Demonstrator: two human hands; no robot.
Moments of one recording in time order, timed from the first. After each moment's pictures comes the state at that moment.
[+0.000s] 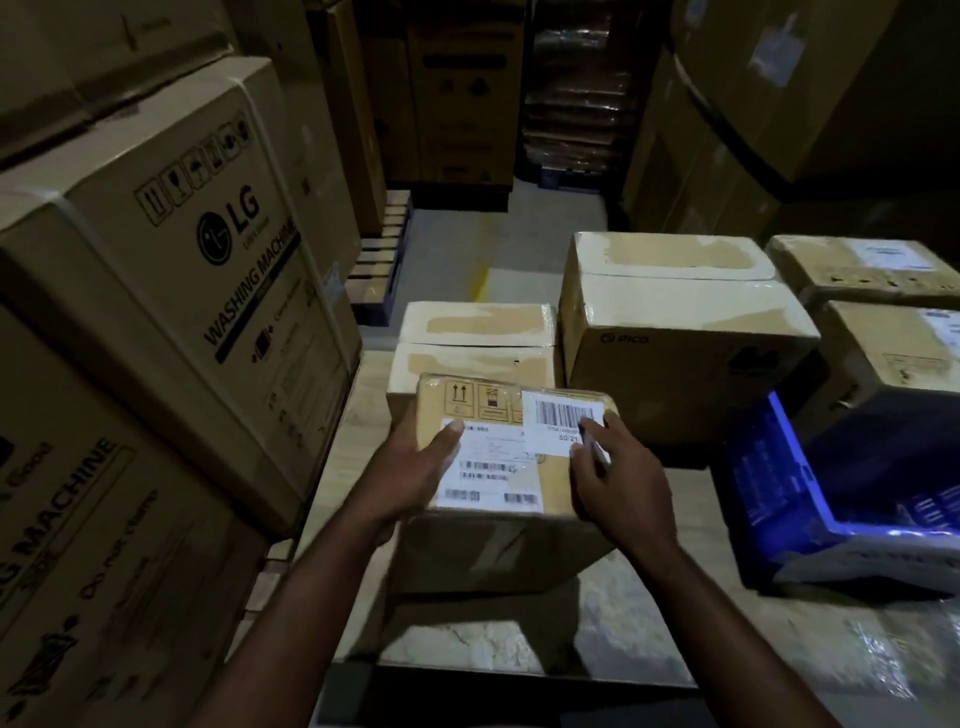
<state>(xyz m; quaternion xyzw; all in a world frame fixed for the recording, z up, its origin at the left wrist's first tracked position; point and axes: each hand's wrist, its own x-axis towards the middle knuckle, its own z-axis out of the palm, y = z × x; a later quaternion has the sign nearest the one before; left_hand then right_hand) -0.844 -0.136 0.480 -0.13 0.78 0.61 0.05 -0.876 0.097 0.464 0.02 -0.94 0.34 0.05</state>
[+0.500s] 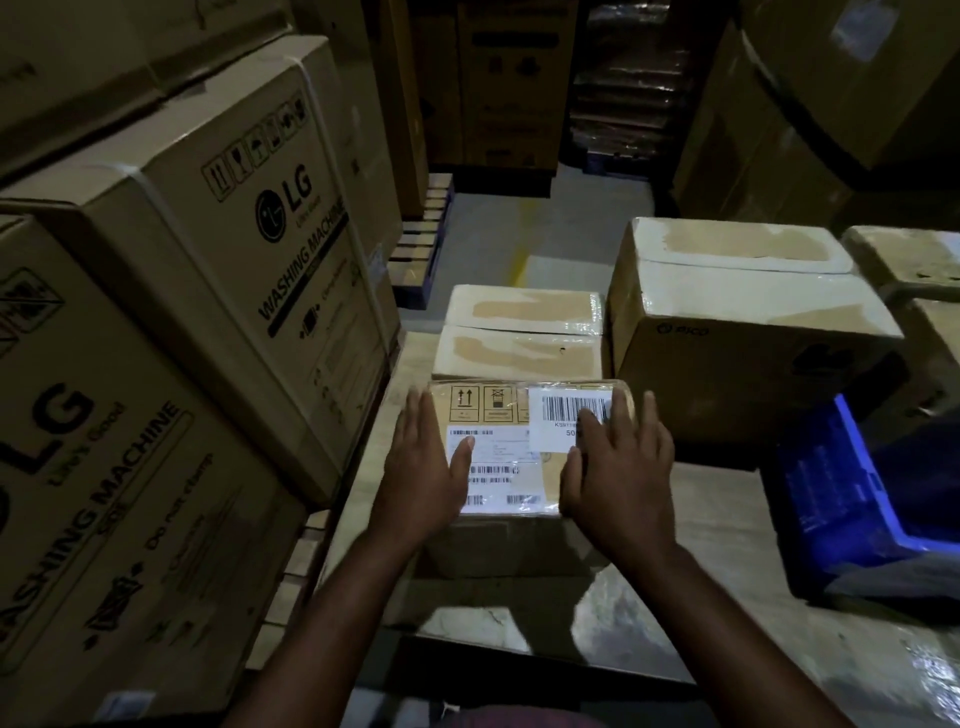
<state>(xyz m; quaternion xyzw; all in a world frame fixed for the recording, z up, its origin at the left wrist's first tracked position) -0.819 -0.161 0.444 -0.14 0.94 0.32 -0.05 -0.862 0.049 0.454 0.13 -0.98 0.12 0.09</state>
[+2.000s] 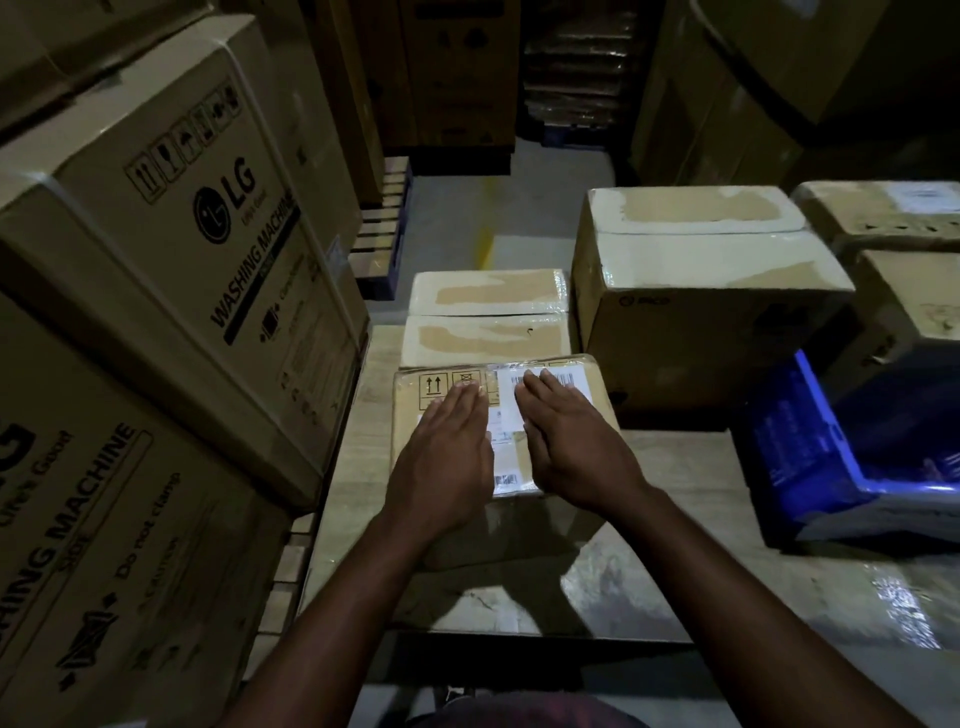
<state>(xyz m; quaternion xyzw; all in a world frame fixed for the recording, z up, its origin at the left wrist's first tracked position) -0.839 -0.123 0.461 0.06 0.99 0.13 -0.01 -0.892 0.052 0.450 0.28 -0.94 0.20 -0.03</state>
